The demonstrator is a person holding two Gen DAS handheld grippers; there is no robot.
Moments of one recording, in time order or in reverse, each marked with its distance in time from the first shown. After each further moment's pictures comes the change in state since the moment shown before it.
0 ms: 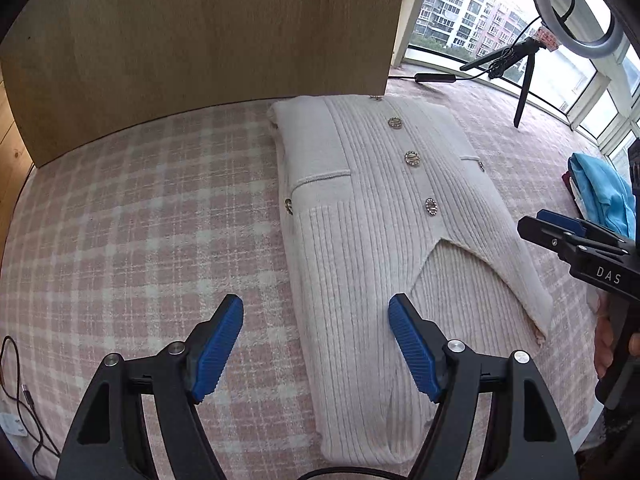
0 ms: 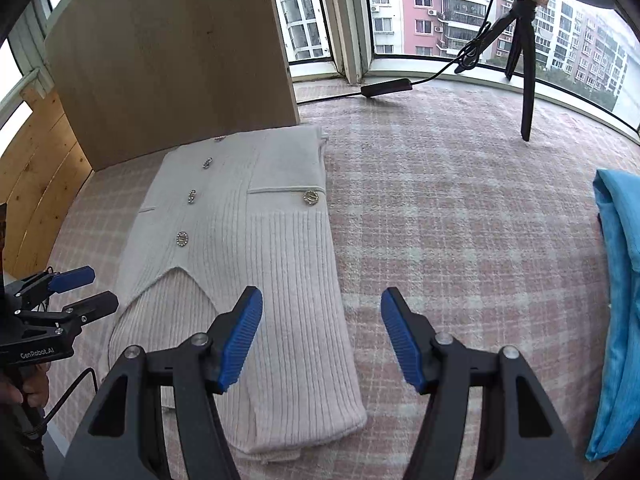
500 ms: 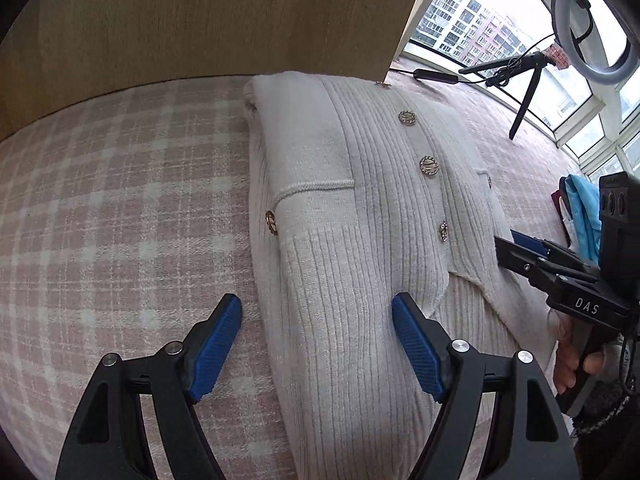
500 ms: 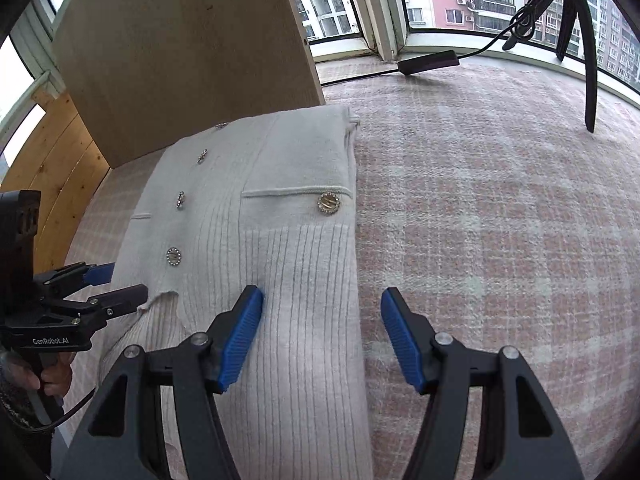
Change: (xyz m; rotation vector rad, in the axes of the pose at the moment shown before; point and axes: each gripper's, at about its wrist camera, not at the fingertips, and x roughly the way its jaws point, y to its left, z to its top) left arm 0.037 0.008 0.007 -0.056 0.017 -0.141; right arm 0.043 -0.008 0.005 -0.004 0.004 0.182
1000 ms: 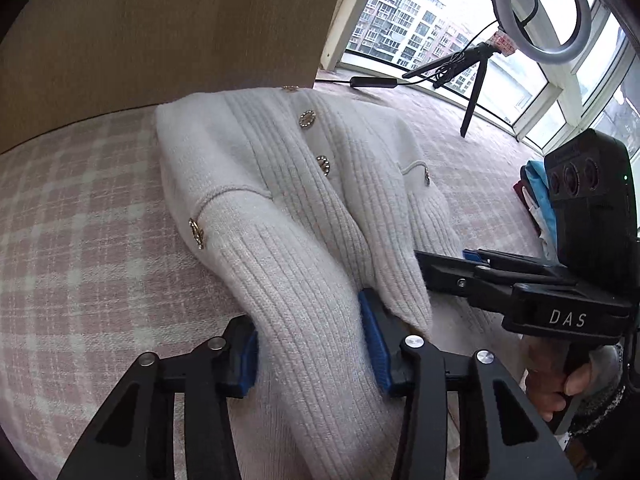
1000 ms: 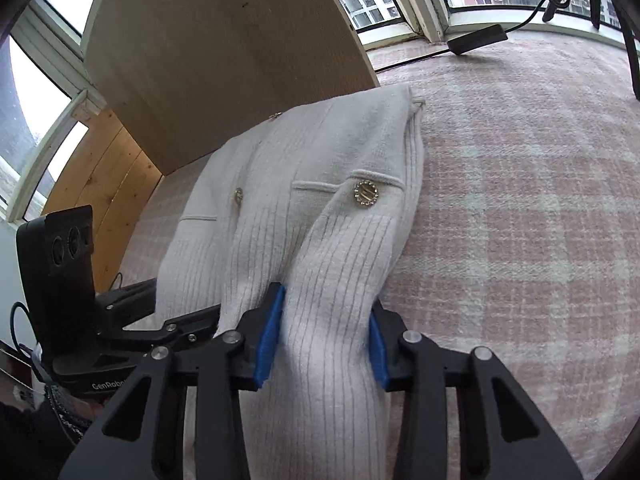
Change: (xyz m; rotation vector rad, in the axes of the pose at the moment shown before) left arm 0.012 -0.043 -0.005 0.104 -0.094 -0.114; right arm 0.004 0.021 -0.008 0.050 0.007 0.226
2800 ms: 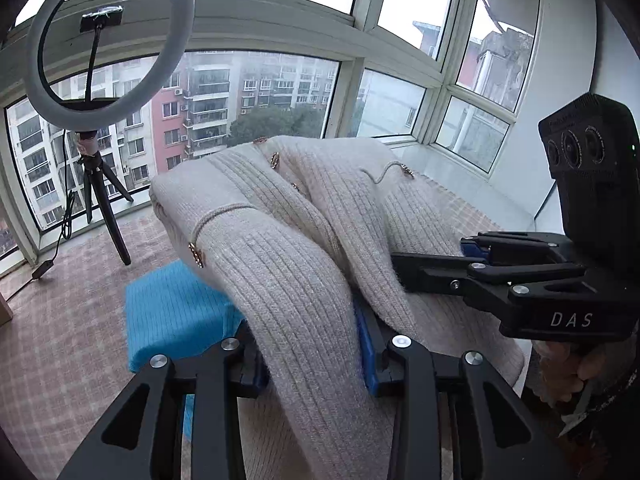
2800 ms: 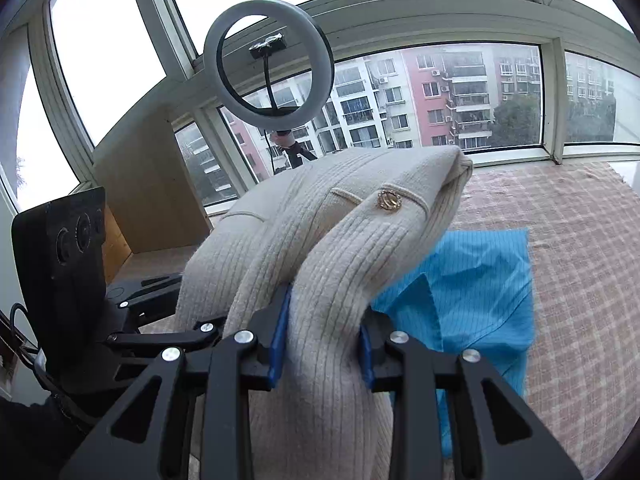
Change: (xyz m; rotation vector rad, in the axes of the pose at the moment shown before) left arm 0.038 -0.491 0.034 0.382 -0.149 -0.103; right arm -0.454 -0.218 -0.043 -0.076 -0.315 -0.255
